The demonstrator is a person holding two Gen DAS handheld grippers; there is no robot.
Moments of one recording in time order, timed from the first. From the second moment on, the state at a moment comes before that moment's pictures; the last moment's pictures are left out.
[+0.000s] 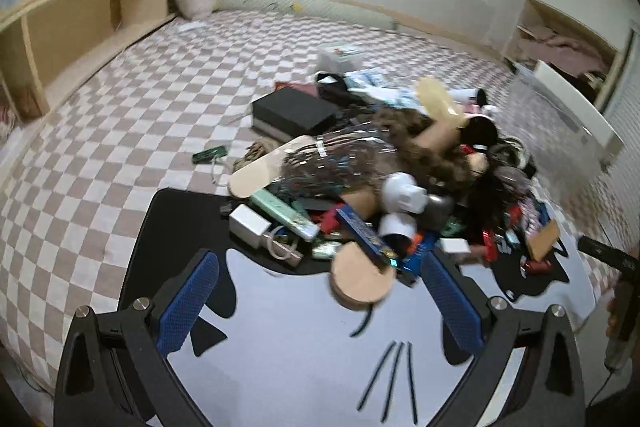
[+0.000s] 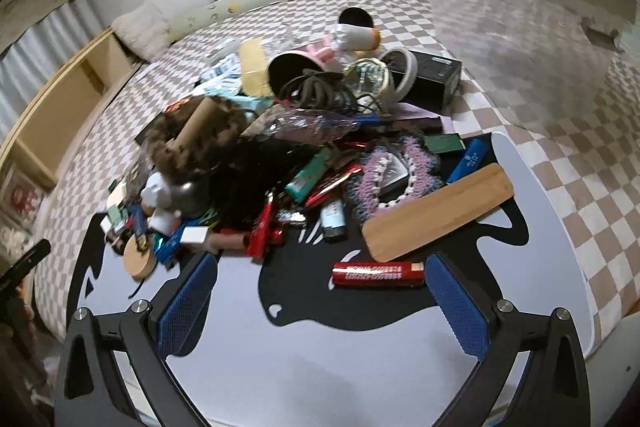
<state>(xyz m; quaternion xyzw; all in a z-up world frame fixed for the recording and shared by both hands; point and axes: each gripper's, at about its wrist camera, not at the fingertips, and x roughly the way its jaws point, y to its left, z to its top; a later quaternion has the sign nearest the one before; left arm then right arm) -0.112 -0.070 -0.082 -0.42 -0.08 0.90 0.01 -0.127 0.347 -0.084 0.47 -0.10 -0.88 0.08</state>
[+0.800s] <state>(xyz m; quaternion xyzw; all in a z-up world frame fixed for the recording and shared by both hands) -0.213 -0.098 -0.164 -0.49 -0.16 0.86 -0.03 -0.157 0.367 -0.146 0.53 -0.11 -0.84 0.06</state>
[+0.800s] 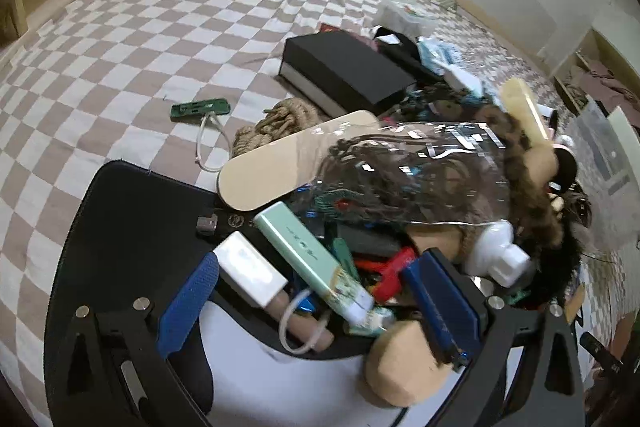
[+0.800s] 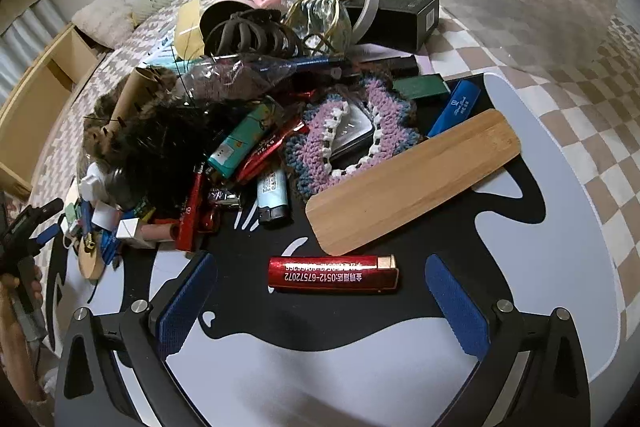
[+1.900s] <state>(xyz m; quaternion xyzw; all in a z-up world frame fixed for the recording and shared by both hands) -0.162 -0.167 -0.162 -0.51 -0.13 0.85 -0.10 -0.153 0.359 -0.148 0.54 -0.12 -0.83 0.07</state>
